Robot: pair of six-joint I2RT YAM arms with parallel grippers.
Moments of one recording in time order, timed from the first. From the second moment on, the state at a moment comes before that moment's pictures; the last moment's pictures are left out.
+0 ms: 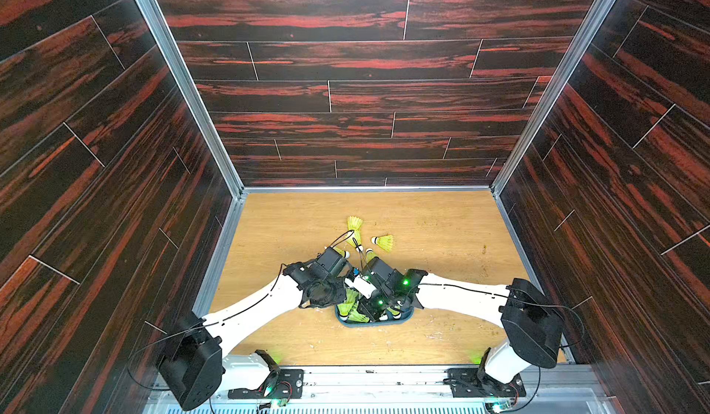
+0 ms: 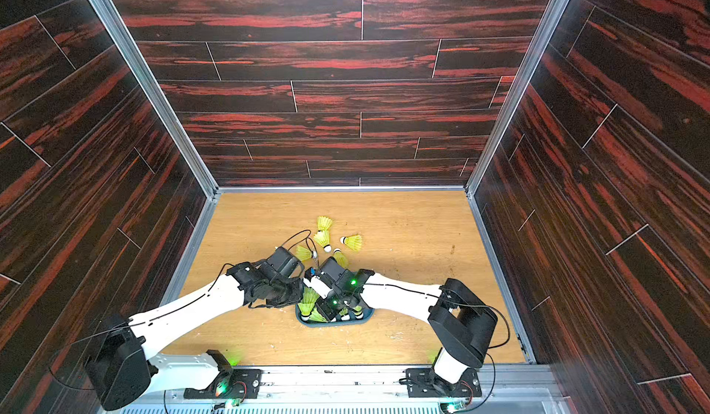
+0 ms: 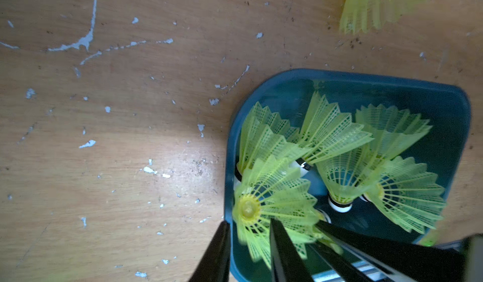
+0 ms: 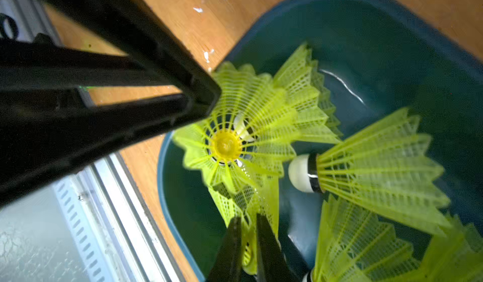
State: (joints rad) left arm -0.69 1.33 0.90 -0.79 0.06 -0.88; right arm 1.03 1.65 1.04 -0.46 -0.24 0.21
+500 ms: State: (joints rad) left arm -0.69 1.37 0.90 -0.79 0.06 -0.84; right arm 1.01 1.62 1.04 -0.54 -0.23 0.24
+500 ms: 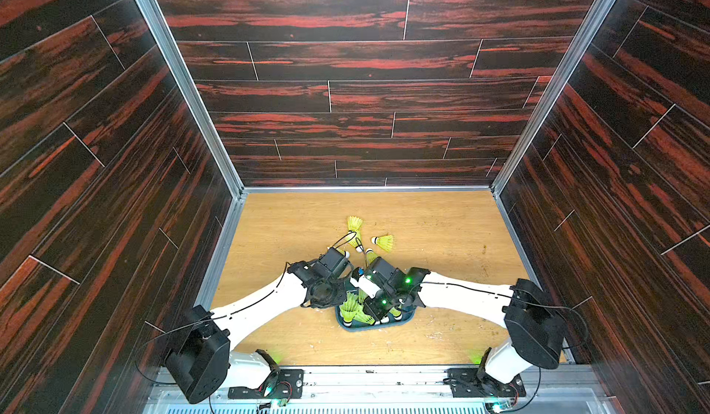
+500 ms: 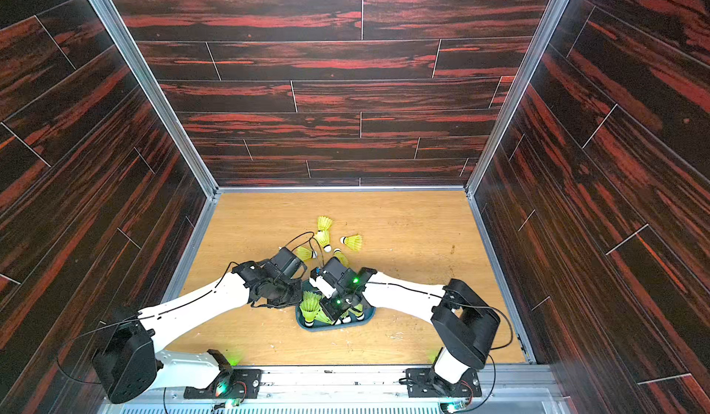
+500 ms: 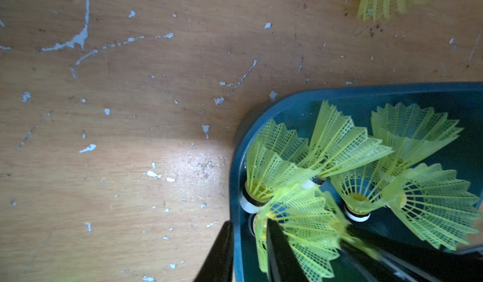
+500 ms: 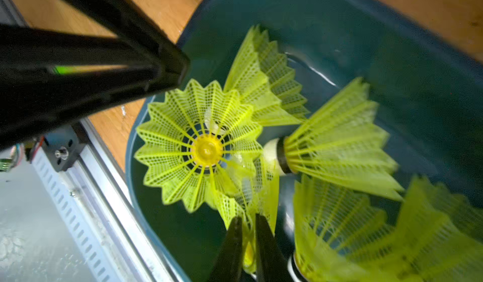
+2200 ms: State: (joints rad) left arm -0.68 1.25 0.86 -0.73 0.09 -0.90; right arm 0.94 1.42 0.83 -0.30 -0.26 0.83
